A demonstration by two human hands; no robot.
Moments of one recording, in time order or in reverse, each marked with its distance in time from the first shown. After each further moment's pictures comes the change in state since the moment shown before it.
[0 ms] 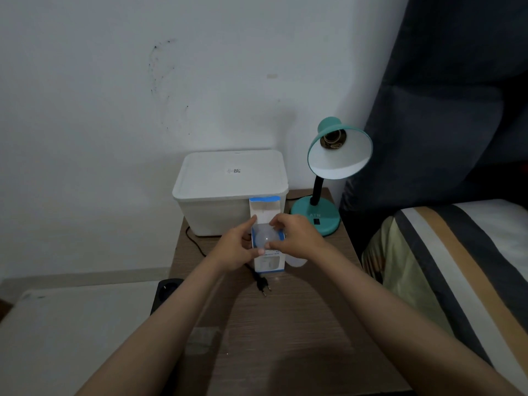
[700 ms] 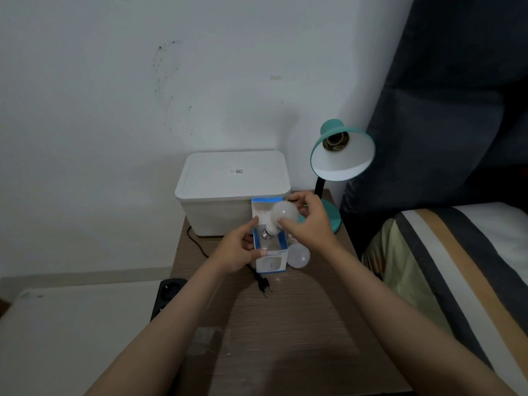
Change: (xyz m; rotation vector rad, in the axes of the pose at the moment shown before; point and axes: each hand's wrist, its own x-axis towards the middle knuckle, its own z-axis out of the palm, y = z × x) left_hand -0.005 -0.001 0.000 -0.101 0.005 -0.026; right_hand -0.004 -0.005 -0.016 0.520 0.374 0.054
